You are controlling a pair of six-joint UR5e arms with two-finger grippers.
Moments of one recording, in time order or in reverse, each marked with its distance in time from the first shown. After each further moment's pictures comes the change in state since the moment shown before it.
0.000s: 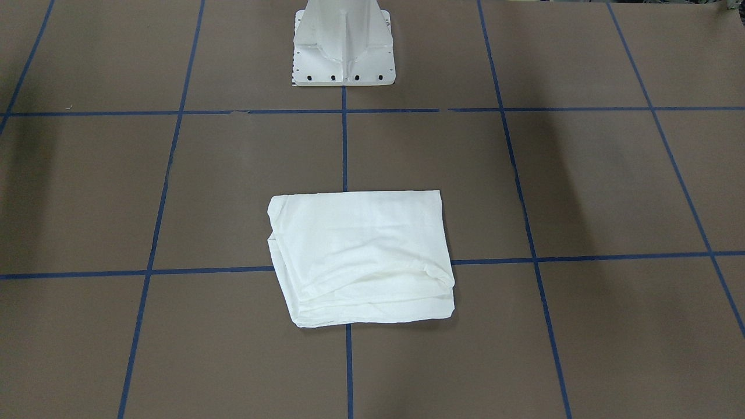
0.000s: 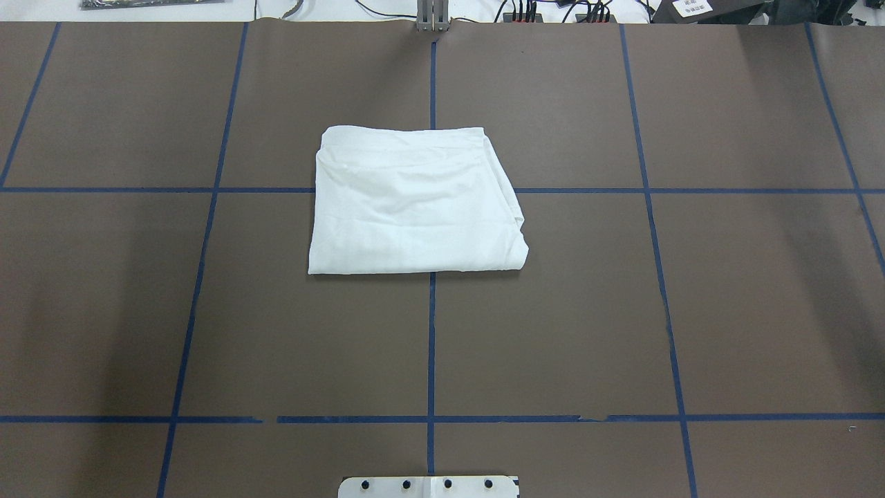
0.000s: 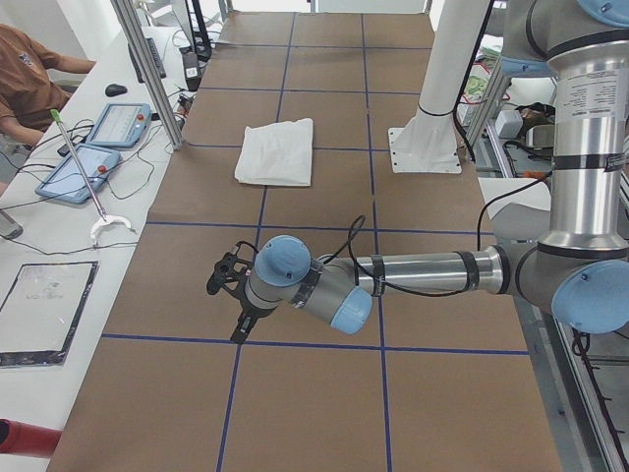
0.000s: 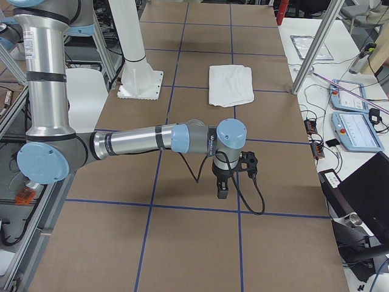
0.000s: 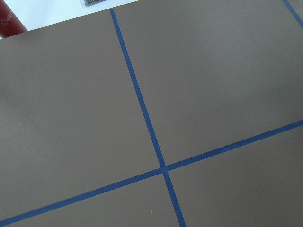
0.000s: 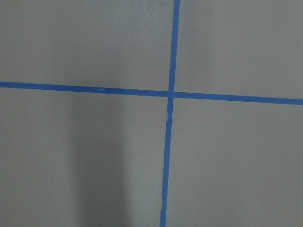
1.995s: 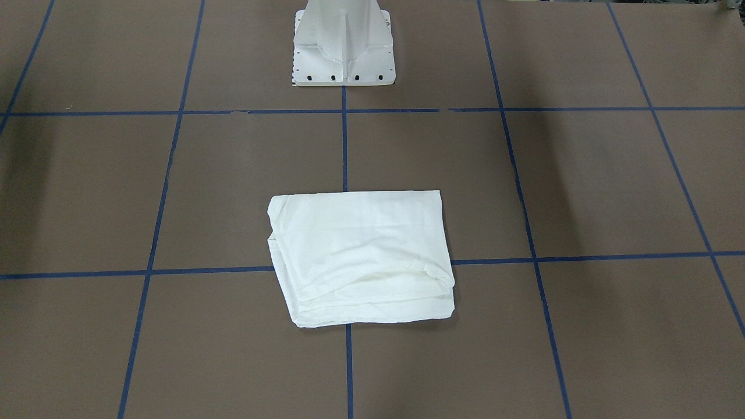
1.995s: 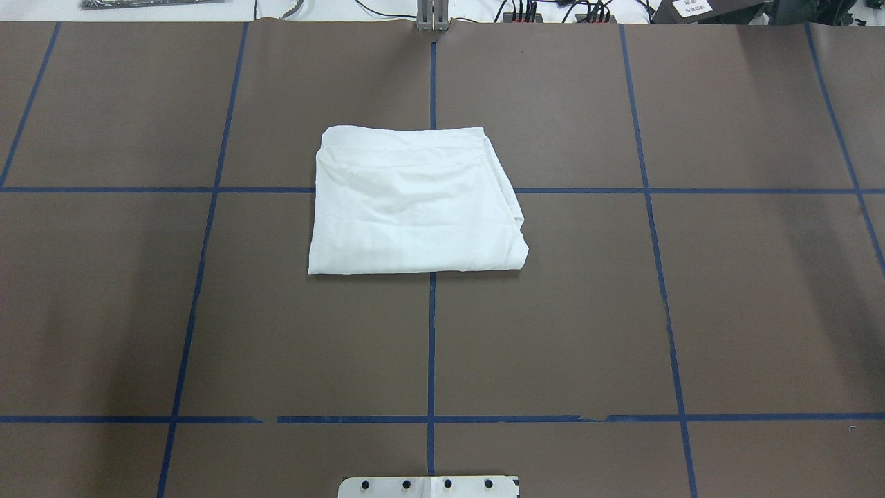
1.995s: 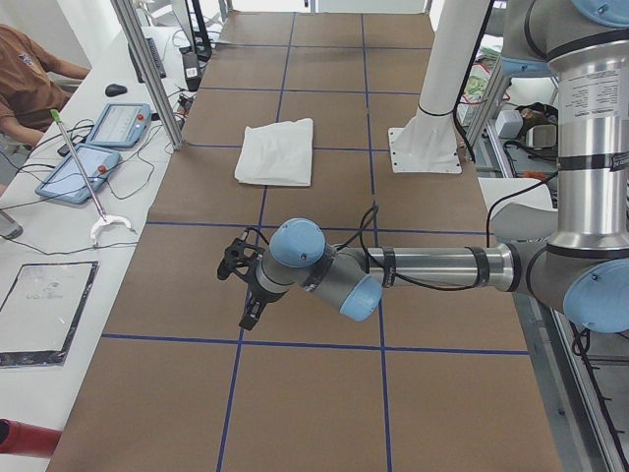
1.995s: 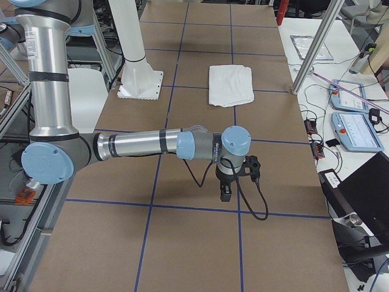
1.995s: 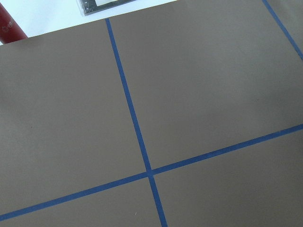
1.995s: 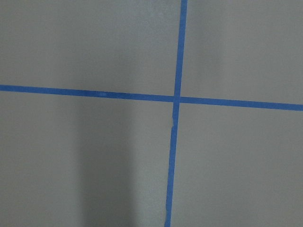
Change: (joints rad) left arm 0.025 0.042 -0.080 -0.017 0.032 -0.076; right arm -0.015 0.018 -0.059 0.059 0.018 0.009
